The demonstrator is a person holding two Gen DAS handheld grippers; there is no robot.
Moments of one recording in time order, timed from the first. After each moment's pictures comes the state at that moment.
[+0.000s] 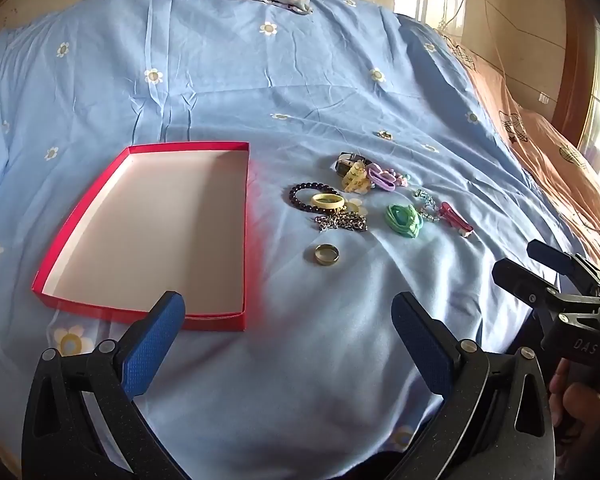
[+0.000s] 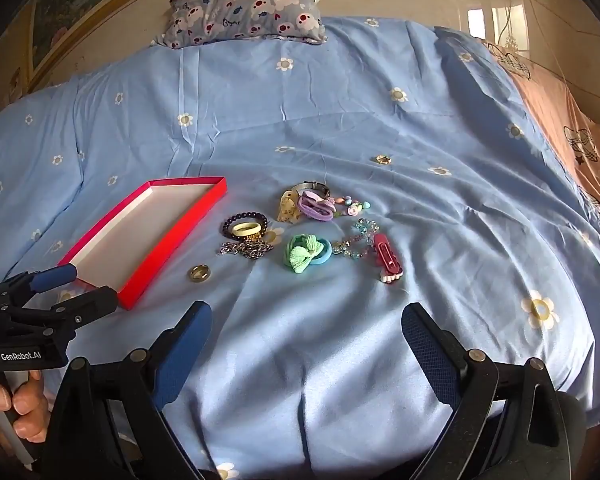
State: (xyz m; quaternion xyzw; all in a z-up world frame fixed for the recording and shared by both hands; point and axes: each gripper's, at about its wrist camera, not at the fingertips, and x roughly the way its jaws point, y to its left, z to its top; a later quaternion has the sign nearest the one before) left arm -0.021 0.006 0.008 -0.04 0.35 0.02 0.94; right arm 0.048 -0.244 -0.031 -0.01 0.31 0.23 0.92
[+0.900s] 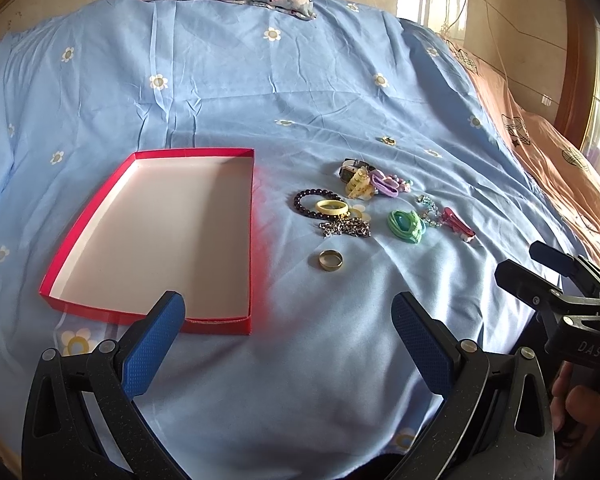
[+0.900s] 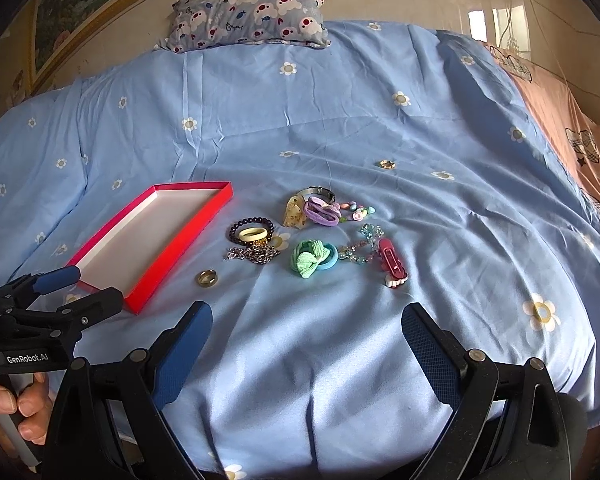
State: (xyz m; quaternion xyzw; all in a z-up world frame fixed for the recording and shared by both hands) left arm -0.019 0.009 0.016 -0.04 0.35 0.03 0.94; right arm 0.048 -0.240 -0.027 0.00 0.30 0.23 0.92
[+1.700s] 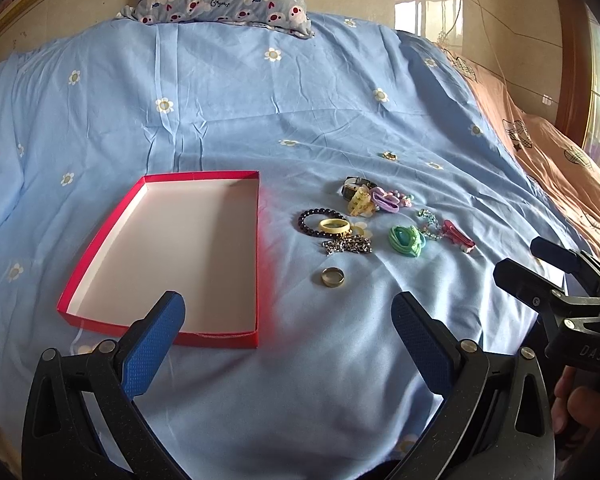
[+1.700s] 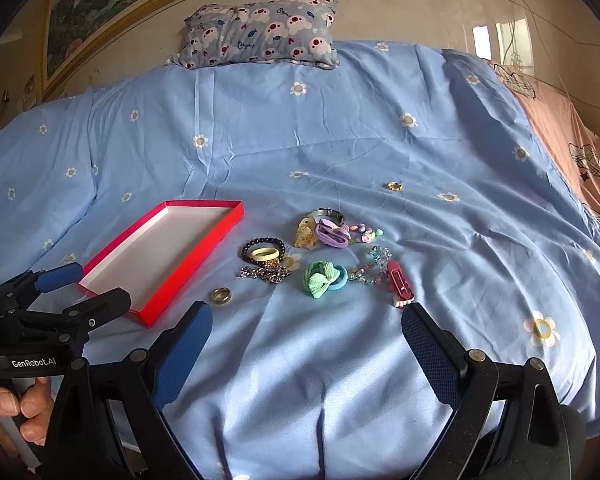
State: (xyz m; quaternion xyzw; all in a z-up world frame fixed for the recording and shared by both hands) left arm -0.028 -0.001 0.025 -0.02 0.32 0.04 0.95; right arm 0.040 -0.239 -0.015 0.00 0.27 0.24 0.93
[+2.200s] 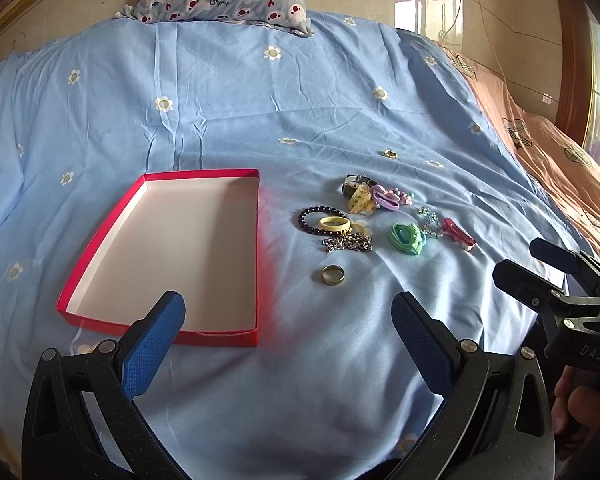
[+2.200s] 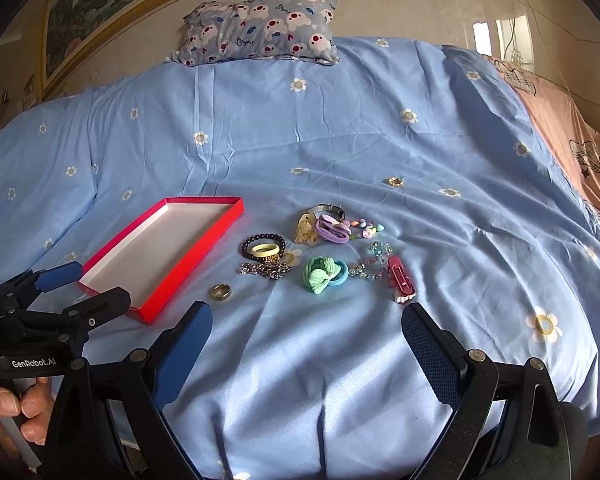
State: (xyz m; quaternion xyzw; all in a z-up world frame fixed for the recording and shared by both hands) left arm -0.029 -0.001 0.024 -0.02 0.32 0.04 0.95; right arm 0.041 -0.238 -0.019 0.00 0.28 0.25 0.93
